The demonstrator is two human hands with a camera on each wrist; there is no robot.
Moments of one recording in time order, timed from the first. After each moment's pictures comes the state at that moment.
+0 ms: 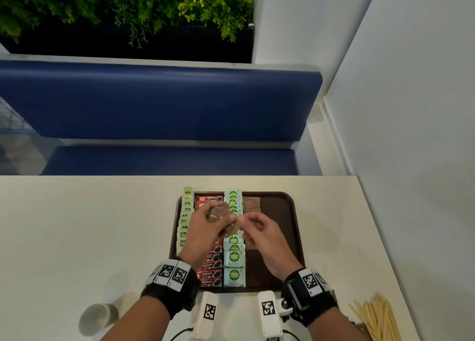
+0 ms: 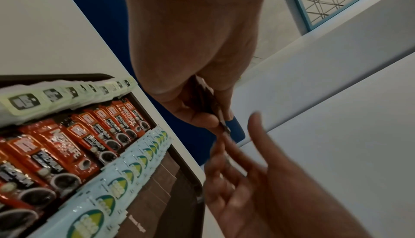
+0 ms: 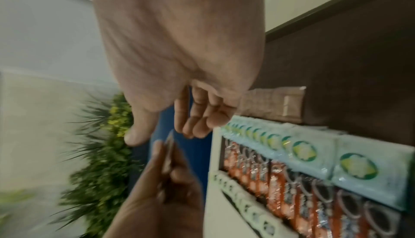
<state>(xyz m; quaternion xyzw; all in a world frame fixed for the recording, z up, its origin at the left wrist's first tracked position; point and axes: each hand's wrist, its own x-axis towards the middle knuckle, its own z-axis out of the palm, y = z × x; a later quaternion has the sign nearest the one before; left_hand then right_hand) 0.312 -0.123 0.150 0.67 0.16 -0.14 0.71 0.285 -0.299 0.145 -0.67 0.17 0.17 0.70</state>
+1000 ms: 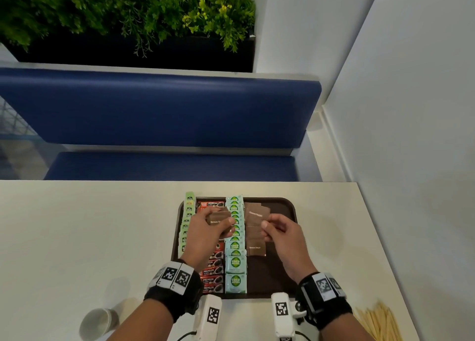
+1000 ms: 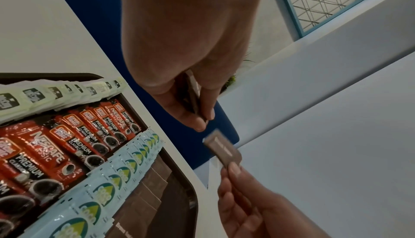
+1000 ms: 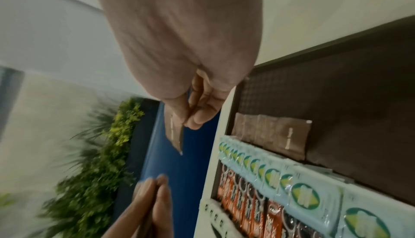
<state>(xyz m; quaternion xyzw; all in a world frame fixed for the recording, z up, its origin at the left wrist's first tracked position) 0.313 -0.121 0.153 0.66 0.18 -0.13 0.72 0.286 -0.332 0.140 -0.71 0.20 0.05 0.67</state>
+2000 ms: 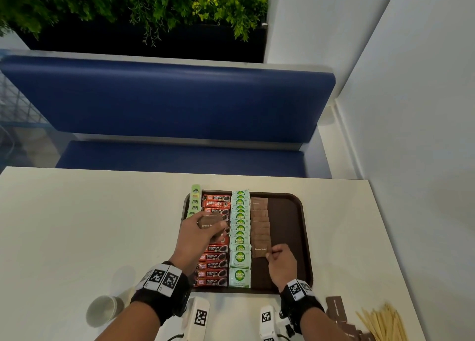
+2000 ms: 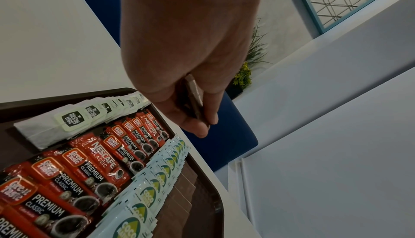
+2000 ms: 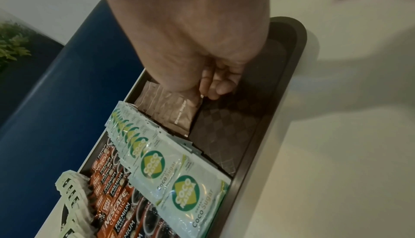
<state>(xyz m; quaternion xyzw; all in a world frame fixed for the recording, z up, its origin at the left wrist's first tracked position) 0.300 -0.092 0.138 0.66 0.24 -0.14 0.69 0.255 -0.328 -0.006 -0.83 0.34 0.14 0.43</state>
